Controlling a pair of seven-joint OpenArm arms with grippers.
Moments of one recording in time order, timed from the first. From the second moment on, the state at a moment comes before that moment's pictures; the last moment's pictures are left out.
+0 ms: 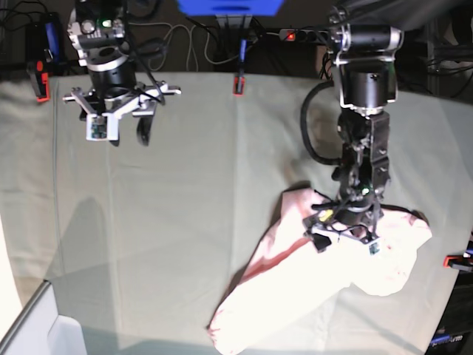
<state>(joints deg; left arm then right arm) -14.2 -0.2 -9.2 60.4 -18.4 0.7 18.8 -35.9 -0.1 1.2 116.7 -0.2 0.0 -23.9</state>
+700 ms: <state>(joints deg) -10.0 4.0 -7.7 73.0 -18.4 1.4 20.2 -36.5 1.0 2.5 116.6 -0.2 0.0 -23.9</state>
